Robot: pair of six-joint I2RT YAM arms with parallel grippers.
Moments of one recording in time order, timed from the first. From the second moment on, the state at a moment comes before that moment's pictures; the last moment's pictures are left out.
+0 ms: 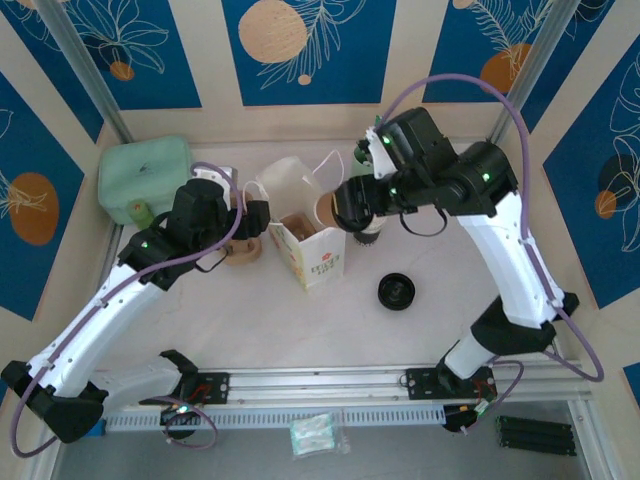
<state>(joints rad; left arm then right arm) -0.61 1.07 1.24 -0.73 -0.21 -0.42 0.74 1.61 2.35 -1.60 -0.07 0.45</state>
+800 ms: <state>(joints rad) -0.61 1.08 1.21 -0.69 -0.11 -0.41 0.75 2.03 2.66 -1.59 -0.05 0.43</state>
